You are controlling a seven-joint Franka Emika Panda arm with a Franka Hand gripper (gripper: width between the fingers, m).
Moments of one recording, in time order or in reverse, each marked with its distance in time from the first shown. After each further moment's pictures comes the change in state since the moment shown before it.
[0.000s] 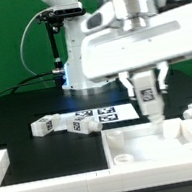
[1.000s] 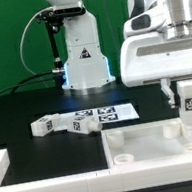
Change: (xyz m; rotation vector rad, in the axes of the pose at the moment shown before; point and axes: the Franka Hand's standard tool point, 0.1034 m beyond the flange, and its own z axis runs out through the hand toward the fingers) arm -0.010 -0.029 0.022 -0.043 0.012 -0.183
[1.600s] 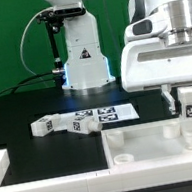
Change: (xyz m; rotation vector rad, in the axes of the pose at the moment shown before) arm 0.001 -0.001 0.011 -0.011 0.014 -0.040
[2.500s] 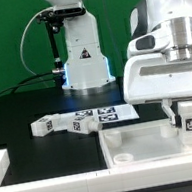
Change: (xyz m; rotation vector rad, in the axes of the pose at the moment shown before) arm -0.018 0.000 0.019 -0.019 0.016 -0.031
